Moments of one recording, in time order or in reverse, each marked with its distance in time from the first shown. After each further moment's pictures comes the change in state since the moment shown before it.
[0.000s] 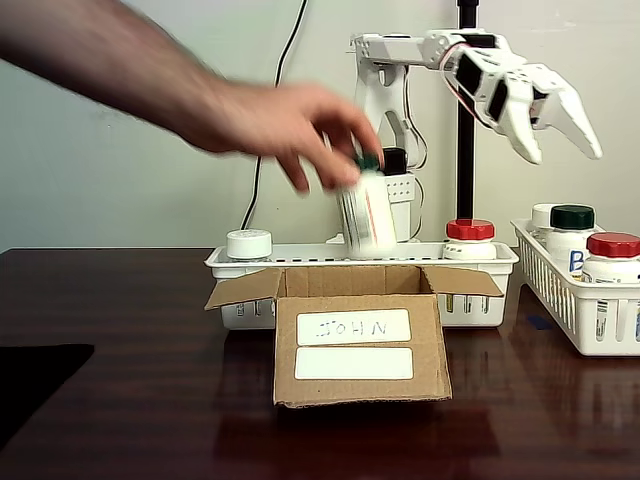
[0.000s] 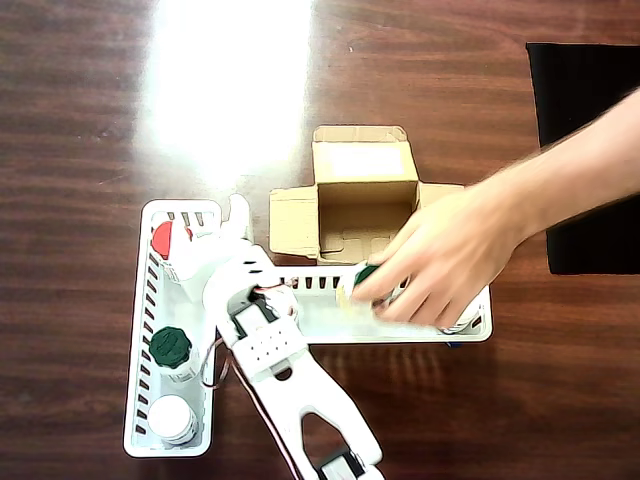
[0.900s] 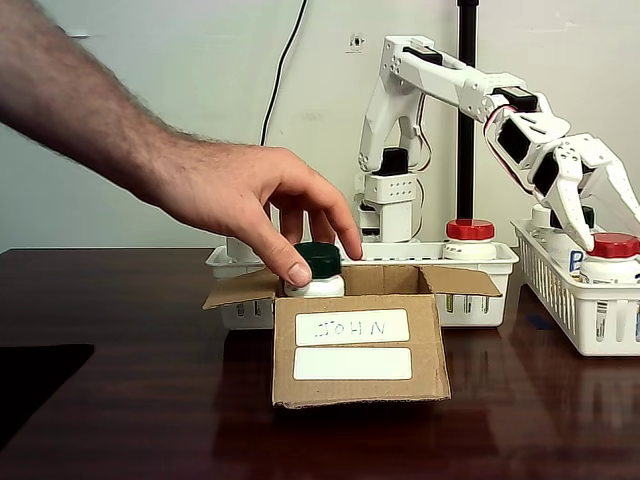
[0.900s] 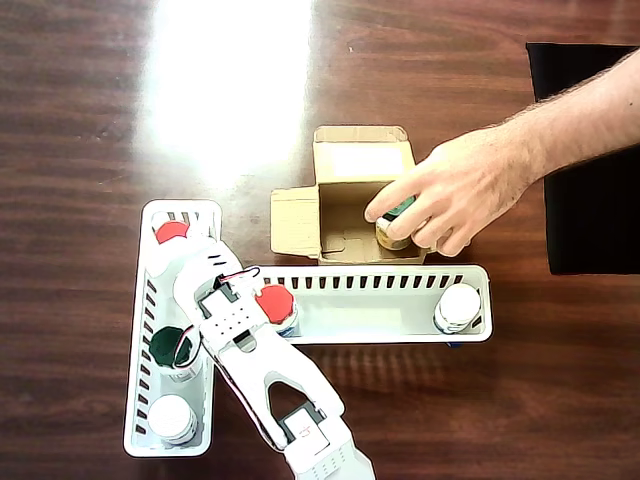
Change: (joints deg) arm -2.0 -20.1 -5.5 -10.4 2.1
